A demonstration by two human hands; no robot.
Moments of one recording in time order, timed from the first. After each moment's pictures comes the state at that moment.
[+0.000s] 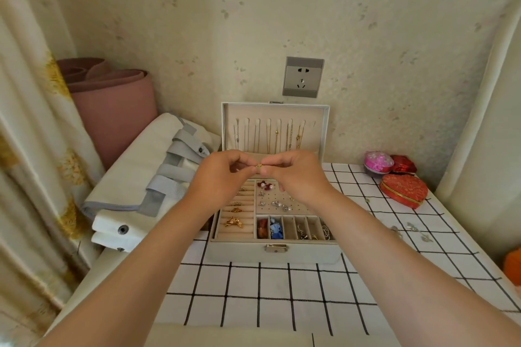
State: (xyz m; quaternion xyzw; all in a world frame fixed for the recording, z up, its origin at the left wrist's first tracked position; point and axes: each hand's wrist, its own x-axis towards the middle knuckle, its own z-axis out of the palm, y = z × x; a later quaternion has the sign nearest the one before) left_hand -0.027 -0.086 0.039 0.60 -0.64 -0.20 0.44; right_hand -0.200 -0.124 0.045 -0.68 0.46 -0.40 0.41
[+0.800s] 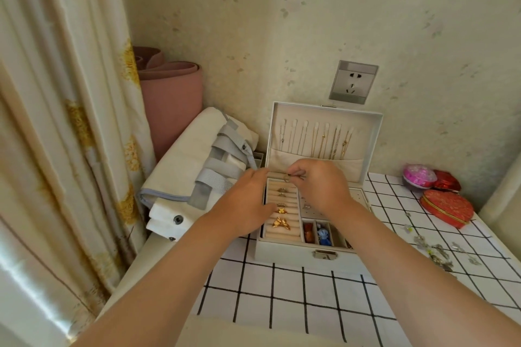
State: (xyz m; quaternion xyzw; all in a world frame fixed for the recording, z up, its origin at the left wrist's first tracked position) left_hand 0.019 -0.061 0.005 0.62 -0.71 -0.17 0.28; right_hand -0.150 -0.142 0.014 -0.82 0.49 -0.28 0.07
